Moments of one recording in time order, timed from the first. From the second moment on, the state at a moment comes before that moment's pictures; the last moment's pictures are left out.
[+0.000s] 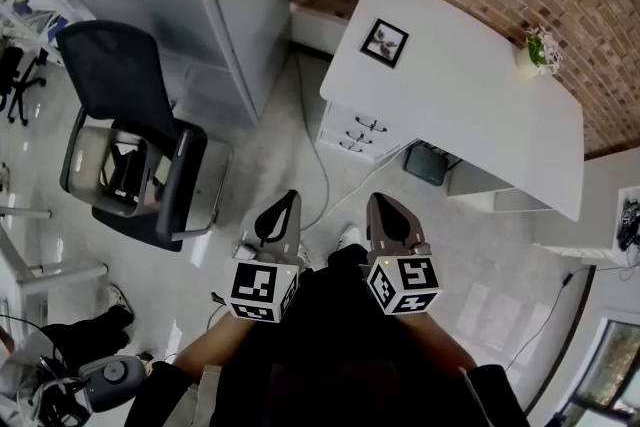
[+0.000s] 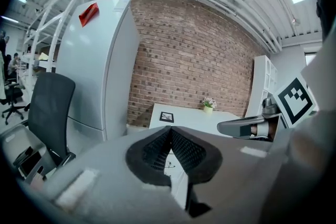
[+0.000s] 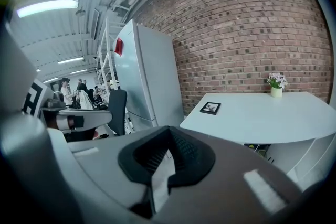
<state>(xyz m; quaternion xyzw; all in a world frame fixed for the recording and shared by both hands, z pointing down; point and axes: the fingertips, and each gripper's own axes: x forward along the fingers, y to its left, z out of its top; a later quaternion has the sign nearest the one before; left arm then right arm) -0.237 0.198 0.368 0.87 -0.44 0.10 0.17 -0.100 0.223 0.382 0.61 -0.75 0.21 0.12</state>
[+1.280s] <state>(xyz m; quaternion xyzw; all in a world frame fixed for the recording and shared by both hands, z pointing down) -0.074 0.050 0.376 0.88 -0.43 0.16 0.16 0.034 0.067 0.407 0.59 -0.77 0.23 0.11</state>
